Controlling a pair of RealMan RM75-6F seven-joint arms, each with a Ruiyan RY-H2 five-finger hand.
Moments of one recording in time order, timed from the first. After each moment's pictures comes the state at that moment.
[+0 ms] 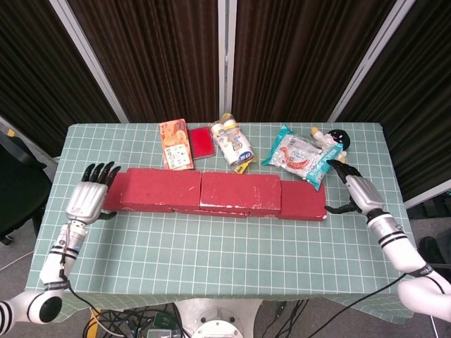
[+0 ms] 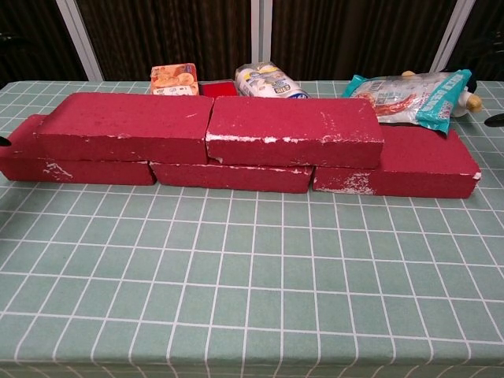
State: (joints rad) left arm -0.53 -1.29 -0.09 -1.59 1.14 1.19 0.36; right arm 0.59 -1.14 0.17 -1.47 -1.25 0.82 0.37
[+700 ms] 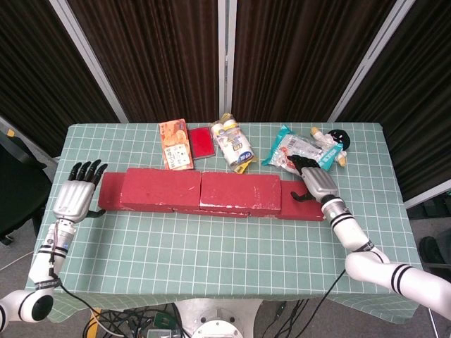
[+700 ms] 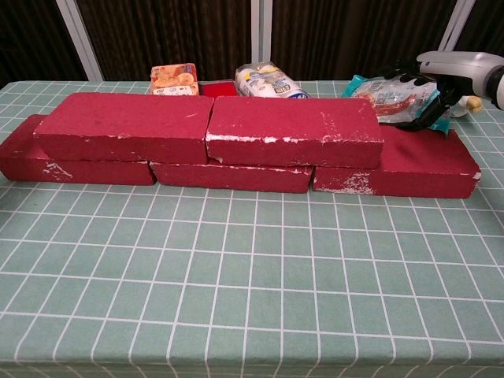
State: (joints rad) left arm -0.50 -1.28 -0.10 -1.50 1.18 1.17 0.27; right arm 0.78 -1.40 0.22 -1.34 -0.95 0.72 -0.02
